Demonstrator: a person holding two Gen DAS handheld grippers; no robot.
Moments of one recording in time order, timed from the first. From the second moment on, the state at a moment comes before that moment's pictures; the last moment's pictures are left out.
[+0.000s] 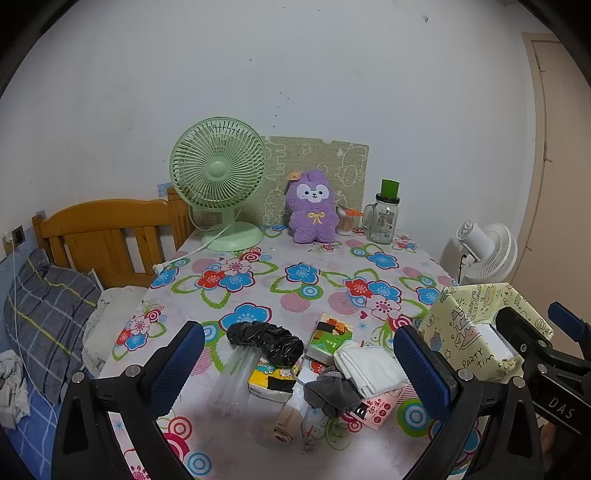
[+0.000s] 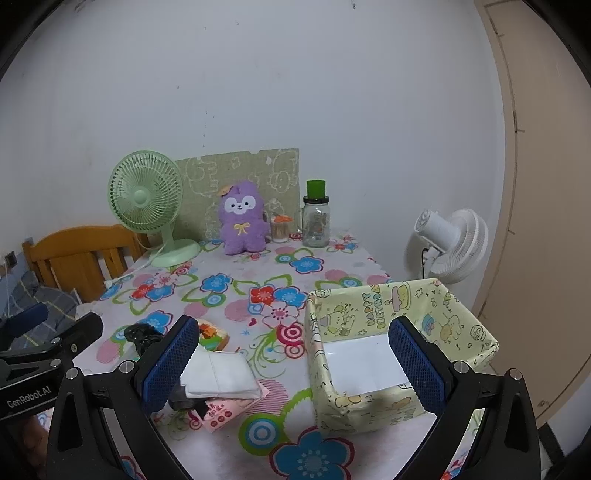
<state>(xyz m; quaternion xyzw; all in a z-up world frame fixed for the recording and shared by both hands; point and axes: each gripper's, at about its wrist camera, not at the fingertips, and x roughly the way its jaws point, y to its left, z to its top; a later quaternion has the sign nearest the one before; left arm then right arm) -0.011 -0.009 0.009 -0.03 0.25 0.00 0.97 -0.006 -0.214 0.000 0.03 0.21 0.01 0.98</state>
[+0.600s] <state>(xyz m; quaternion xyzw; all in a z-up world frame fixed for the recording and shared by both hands) -0.012 -0.007 0.009 -0.03 0.25 0.00 0.97 -0.010 -0.214 -0.001 0.03 0.21 0.02 0.98</state>
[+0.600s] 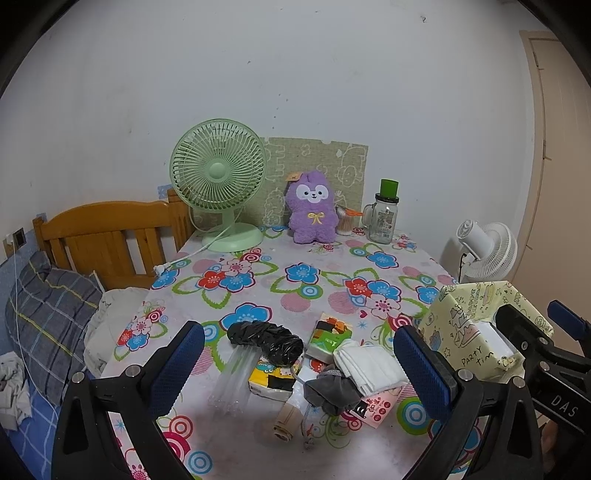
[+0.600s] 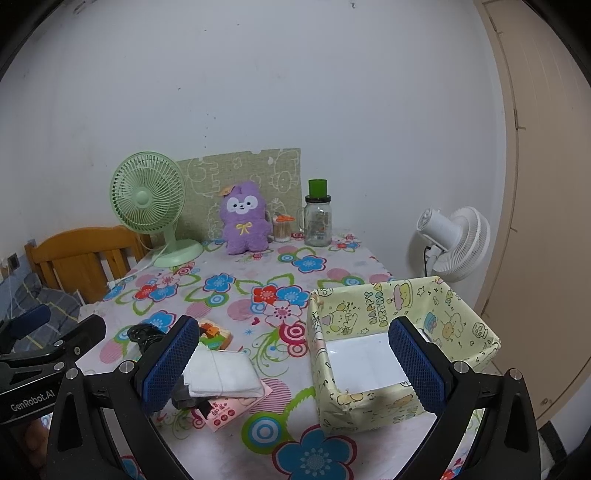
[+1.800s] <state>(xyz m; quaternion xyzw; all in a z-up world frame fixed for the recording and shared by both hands) -0.013 -0.017 0.002 -0.02 0.25 0.00 0.97 -0.007 -0.213 -0.003 0.04 0.21 0.03 0.98</state>
